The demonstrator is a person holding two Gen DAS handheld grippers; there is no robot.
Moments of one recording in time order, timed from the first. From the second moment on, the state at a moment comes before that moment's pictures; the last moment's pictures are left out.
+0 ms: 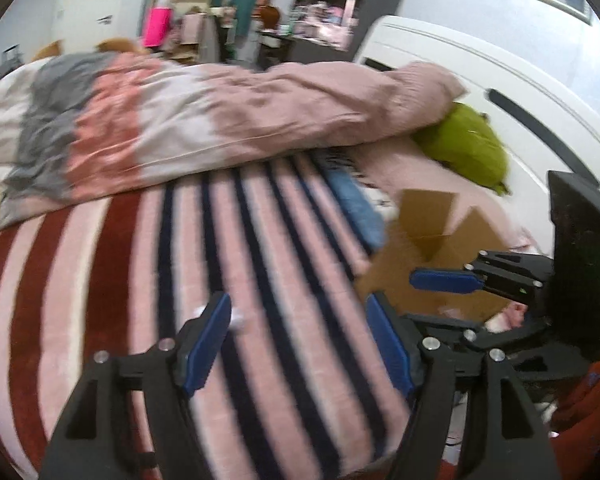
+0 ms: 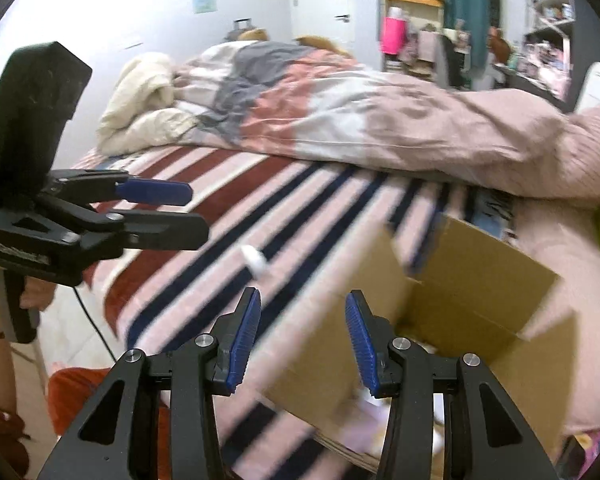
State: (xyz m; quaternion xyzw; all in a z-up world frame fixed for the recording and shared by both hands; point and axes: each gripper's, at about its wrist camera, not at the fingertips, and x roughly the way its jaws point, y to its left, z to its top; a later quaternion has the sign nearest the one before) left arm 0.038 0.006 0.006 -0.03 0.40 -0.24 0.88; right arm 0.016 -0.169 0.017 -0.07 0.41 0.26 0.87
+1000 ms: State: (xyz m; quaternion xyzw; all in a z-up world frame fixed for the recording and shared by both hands) left arm 0.051 0.108 -0.088 -0.10 0.44 -0.17 0.88; right arm 0.102 -0.033 -0.123 -0.15 0.44 0.27 0.84
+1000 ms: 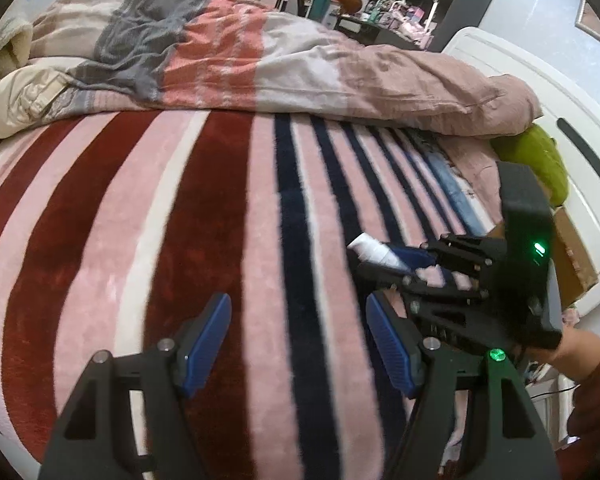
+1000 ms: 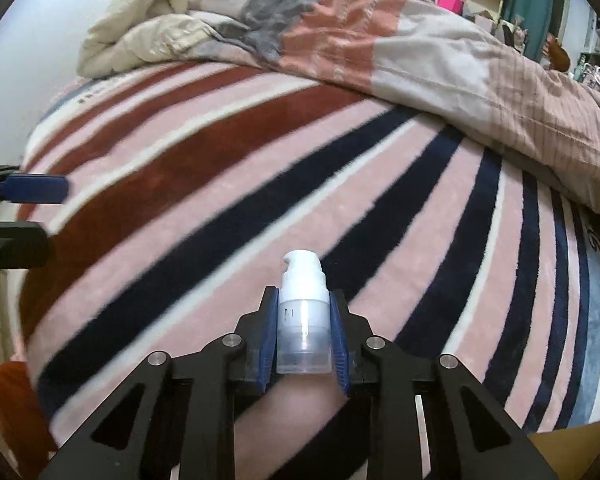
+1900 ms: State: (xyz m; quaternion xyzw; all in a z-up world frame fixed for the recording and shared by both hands) left arm 0.052 -0.147 0.038 -0.06 0.39 -0.37 0.84; right arm 0.002 -0.234 0.029 -0.02 0.30 0.27 0.91
